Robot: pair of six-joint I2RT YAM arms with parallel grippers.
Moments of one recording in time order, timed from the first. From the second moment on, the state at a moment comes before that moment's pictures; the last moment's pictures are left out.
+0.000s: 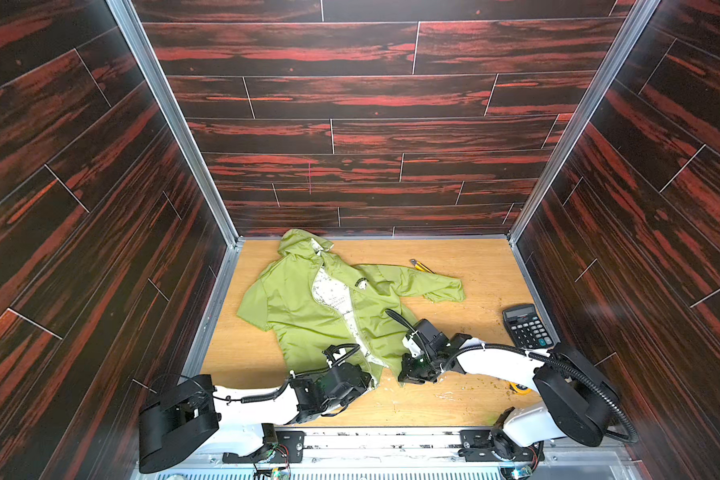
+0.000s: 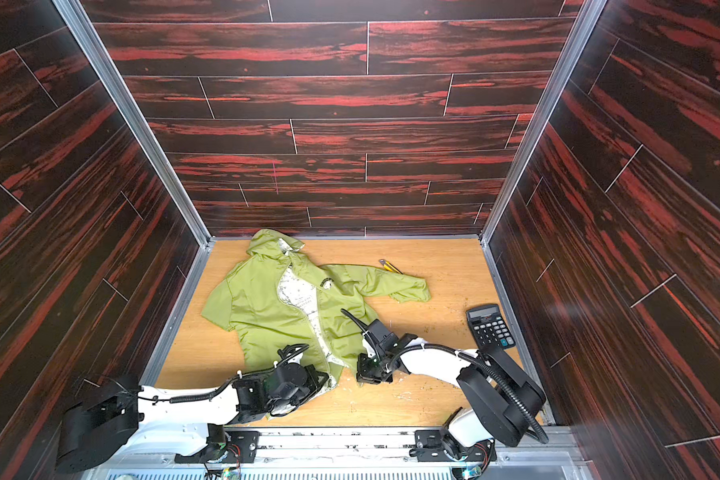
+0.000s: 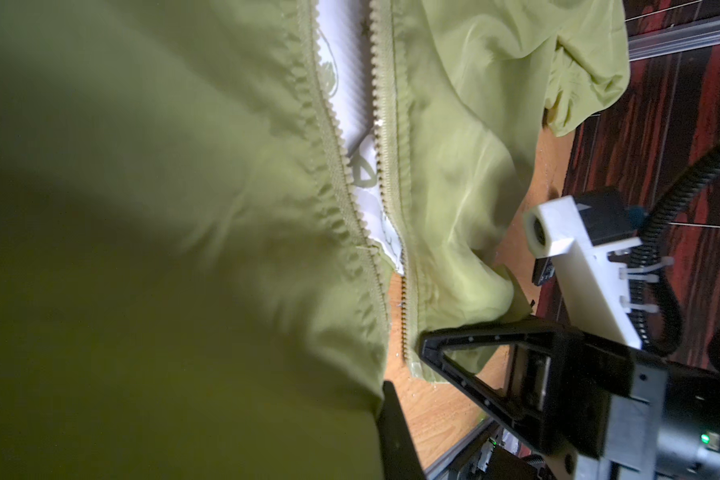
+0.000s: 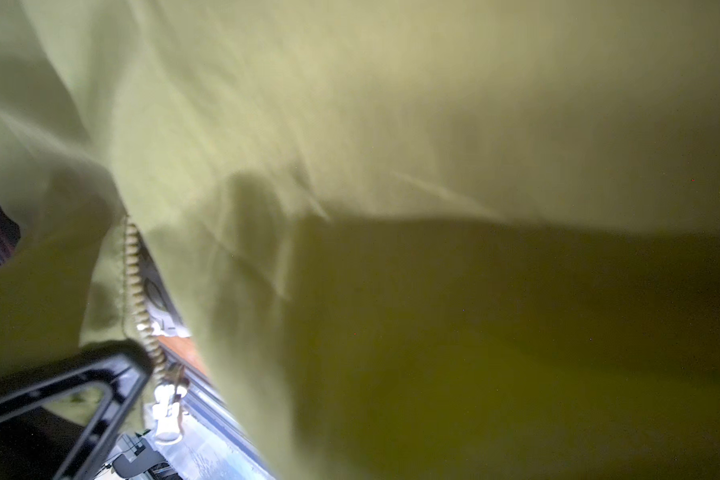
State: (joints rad) left arm -1.11 1.21 0.32 0.21 -0.16 -1.53; right arm 0.80 1.49 0.67 -0.39 -0.40 0.81
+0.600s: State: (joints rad) left arm -1.02 0.84 0.49 -0.13 -0.23 -1.32; right arm 0.77 1.48 1.11 -0.64 -0.28 0.78
